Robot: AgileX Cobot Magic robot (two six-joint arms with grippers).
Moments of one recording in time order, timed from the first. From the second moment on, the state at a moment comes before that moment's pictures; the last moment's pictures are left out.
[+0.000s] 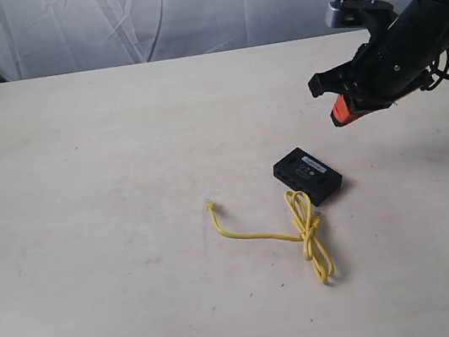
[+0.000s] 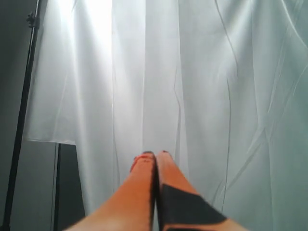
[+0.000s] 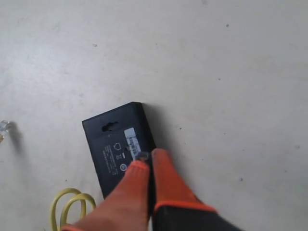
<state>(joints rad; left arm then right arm) -0.02 0.02 -0.11 0.02 -0.27 -0.07 0.14 1.84 -1.17 0.55 0.73 -0.45</state>
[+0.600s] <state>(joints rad) -0.07 0.58 -0.57 0.19 0.13 -0.07 0.14 1.84 -1.17 0.55 0.71 -0.45</state>
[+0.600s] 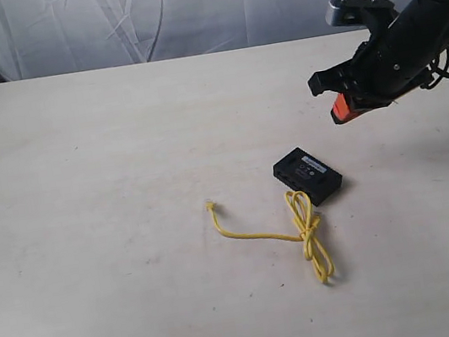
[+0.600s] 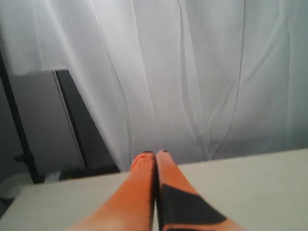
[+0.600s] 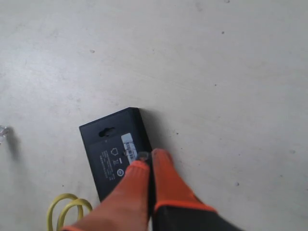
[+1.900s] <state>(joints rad) -0.72 1.68 -1.02 -0.06 0.34 0.03 0.14 1.84 -1.17 0.55 0.68 -0.45</state>
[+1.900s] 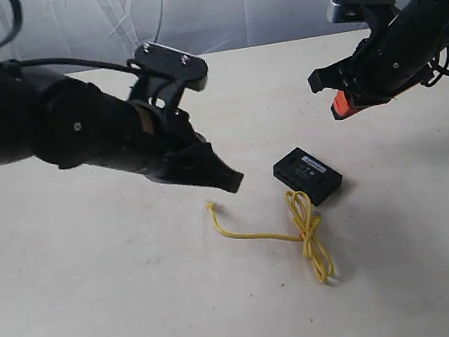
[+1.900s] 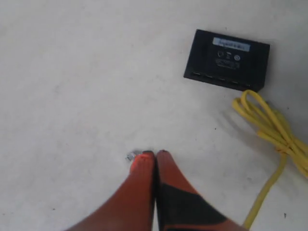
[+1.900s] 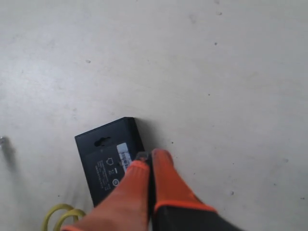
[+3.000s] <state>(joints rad) -0.75 1.80 -1.14 0.01 0.46 0.07 0.14 1.84 -1.17 0.55 0.68 -0.45</state>
